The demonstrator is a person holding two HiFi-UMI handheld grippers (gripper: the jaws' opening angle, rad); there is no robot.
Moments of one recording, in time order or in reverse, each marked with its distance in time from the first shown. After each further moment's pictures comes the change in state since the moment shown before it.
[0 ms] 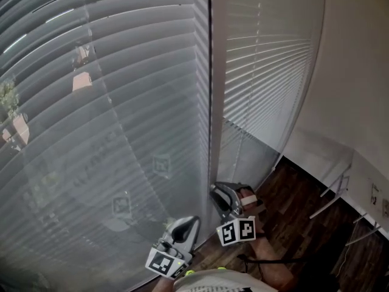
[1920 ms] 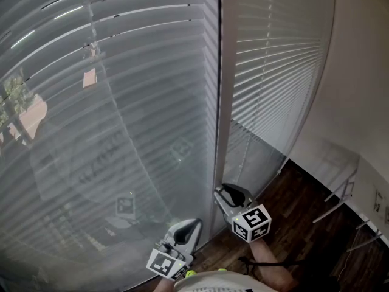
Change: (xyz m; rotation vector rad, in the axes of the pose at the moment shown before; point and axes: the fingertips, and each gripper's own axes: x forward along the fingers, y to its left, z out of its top) left arm -0.002 0.005 -0.006 0.001 0.025 0.024; right arm 0.005 -0.017 -0.012 1.064 -0.231 0.135
